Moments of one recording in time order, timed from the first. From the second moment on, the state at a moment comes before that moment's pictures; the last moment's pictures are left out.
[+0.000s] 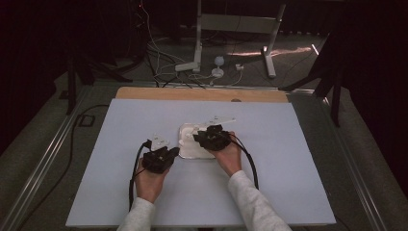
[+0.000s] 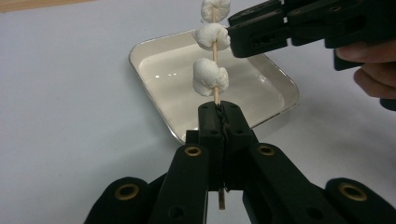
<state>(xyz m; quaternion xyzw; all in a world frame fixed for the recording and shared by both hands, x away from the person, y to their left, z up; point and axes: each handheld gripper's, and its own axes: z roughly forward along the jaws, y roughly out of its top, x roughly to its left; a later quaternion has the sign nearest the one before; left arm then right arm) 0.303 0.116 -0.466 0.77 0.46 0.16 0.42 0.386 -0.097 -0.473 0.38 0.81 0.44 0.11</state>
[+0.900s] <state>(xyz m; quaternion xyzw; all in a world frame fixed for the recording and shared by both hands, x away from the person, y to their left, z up) 0.300 0.113 -0.465 0.78 0.44 0.16 0.42 0.405 -0.107 -0.475 0.45 0.76 0.46 0.09</state>
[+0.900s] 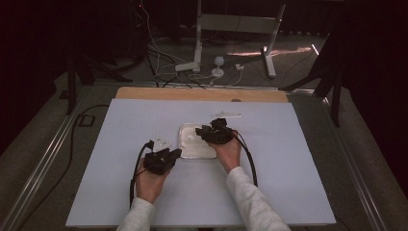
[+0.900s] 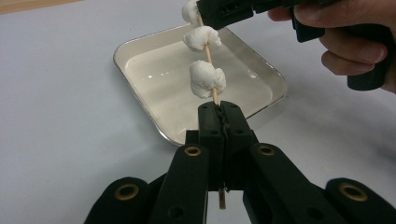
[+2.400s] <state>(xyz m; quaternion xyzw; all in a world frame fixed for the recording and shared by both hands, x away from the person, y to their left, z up) 0.299 0.120 -0.465 0.75 0.45 0.16 0.45 0.367 -0.102 -0.470 0.39 0.79 0.47 0.03</state>
